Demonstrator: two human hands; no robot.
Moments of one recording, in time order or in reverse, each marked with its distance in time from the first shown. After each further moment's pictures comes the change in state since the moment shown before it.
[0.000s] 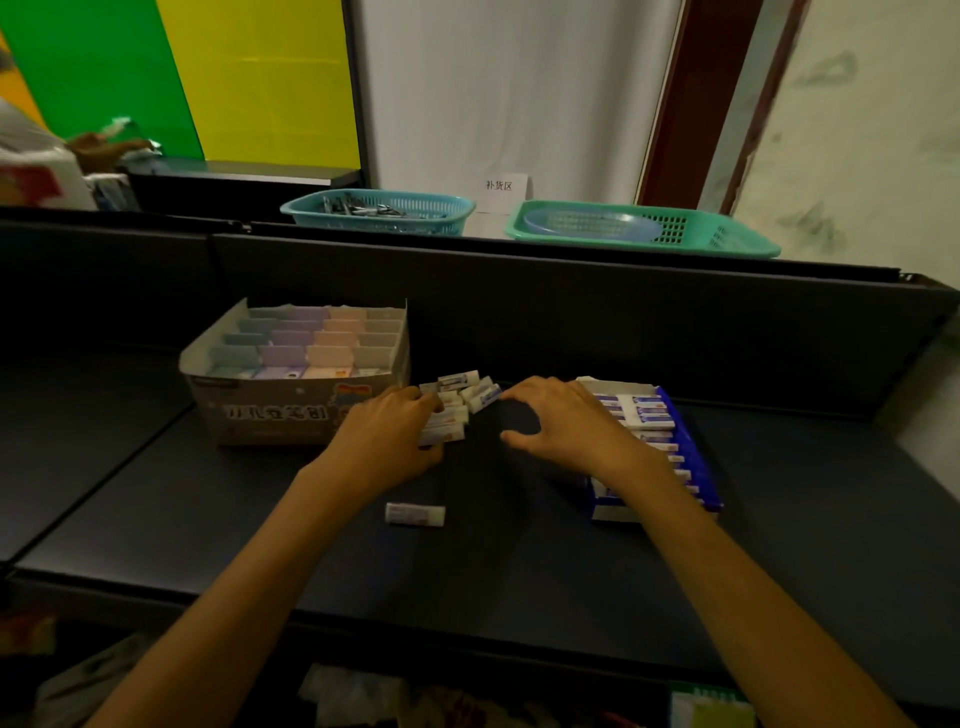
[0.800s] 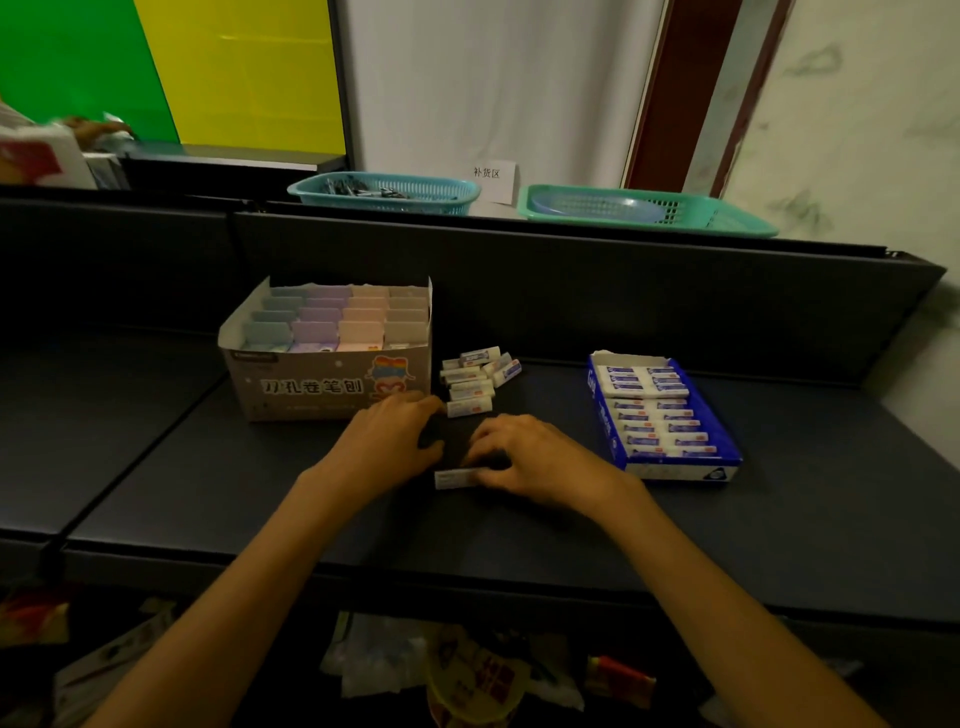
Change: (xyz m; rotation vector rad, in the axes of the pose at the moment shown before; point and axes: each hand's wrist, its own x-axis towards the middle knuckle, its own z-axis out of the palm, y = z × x) left_hand -0.036 -0.035 0.014 -0.164 -0.057 0.038; right_hand -0.023 -0.080 0.030 0.139 -0.204 -0.144
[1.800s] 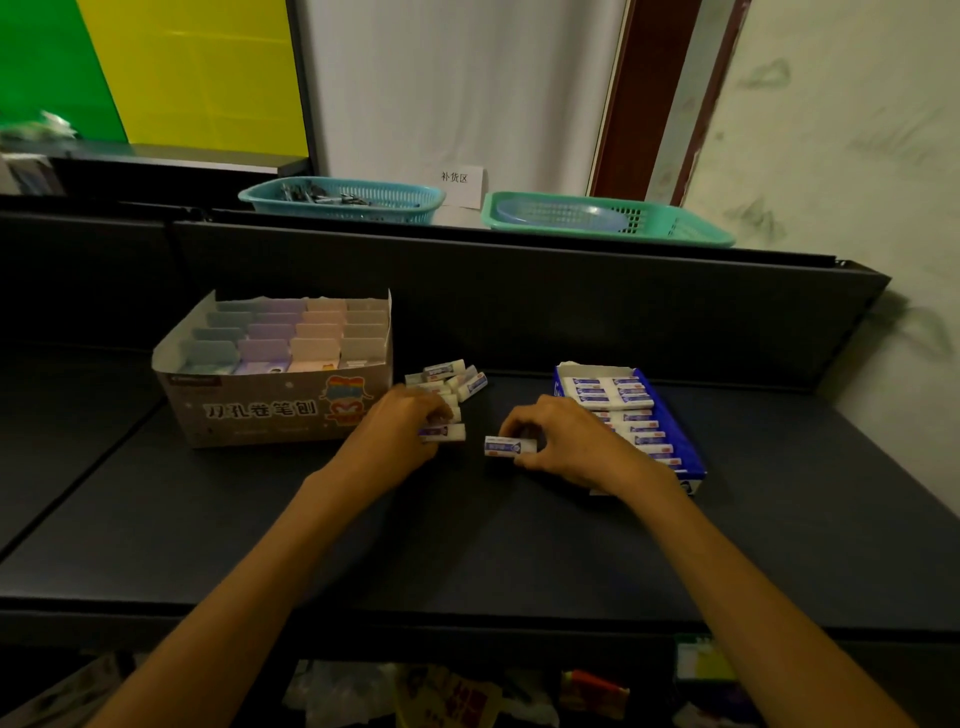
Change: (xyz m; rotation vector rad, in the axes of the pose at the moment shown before) left_hand 0.045 0.021 0.013 -0.133 0.046 0.039; right_hand -0.019 0.067 -0.023 -0.013 0.117 0.234
